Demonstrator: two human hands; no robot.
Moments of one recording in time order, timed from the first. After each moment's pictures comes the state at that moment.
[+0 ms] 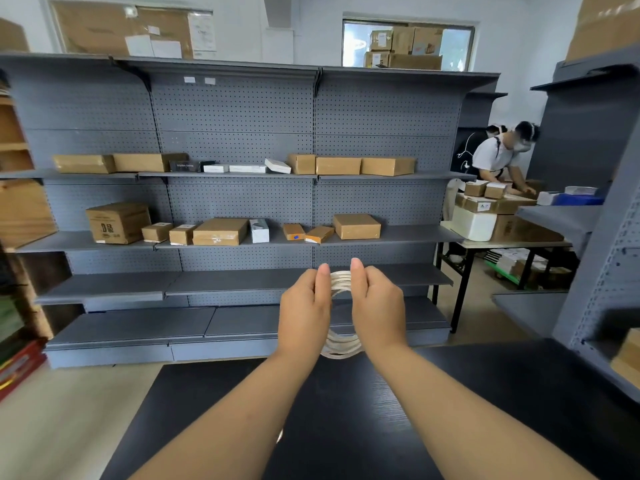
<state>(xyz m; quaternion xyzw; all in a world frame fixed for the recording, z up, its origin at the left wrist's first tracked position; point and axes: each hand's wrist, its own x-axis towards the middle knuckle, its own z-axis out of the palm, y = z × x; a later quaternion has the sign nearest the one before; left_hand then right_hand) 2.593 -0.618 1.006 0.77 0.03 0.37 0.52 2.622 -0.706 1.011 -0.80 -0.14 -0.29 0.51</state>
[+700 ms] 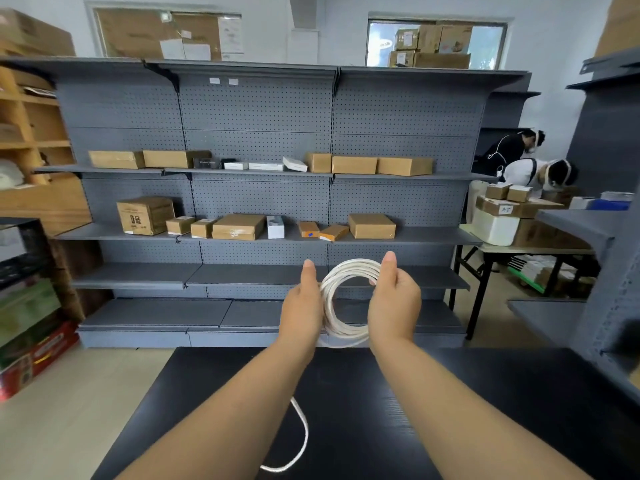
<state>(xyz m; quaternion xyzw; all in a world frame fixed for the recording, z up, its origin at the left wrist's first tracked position) 2.586 -0.637 1.001 0.70 0.20 0.23 0.65 2.612 -0.731 1.016 -0.70 -0.03 -0.24 0.67</state>
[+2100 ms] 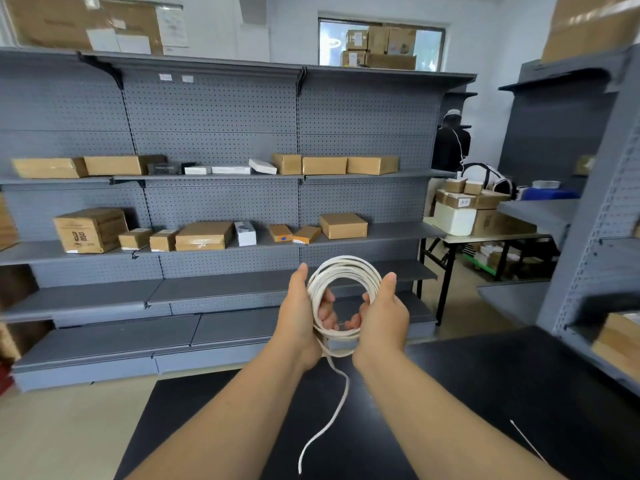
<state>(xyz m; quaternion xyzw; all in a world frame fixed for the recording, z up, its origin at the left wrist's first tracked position) 2.601 -0.580 1.014 0.46 0.11 0.01 0.88 2.610 -0.661 1.012 -0.55 0.14 -0.12 0.82</state>
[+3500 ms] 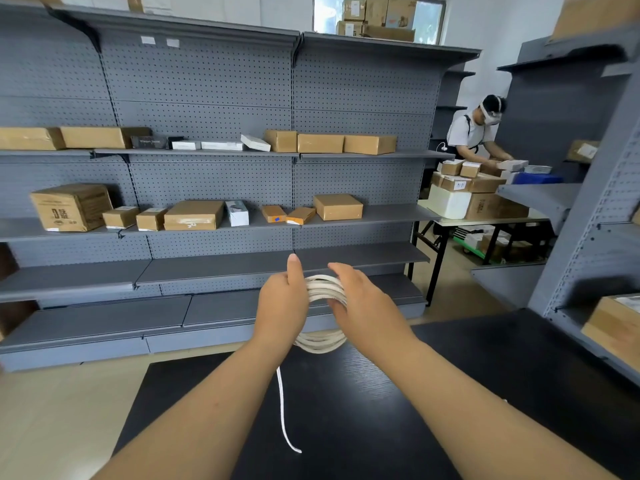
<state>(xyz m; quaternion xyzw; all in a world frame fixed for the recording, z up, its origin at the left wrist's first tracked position) 2.604 -0.549 1.003 0.79 0.12 0.23 0.55 2.611 -0.673 0.999 -0.92 -0.26 -0.14 0.26</state>
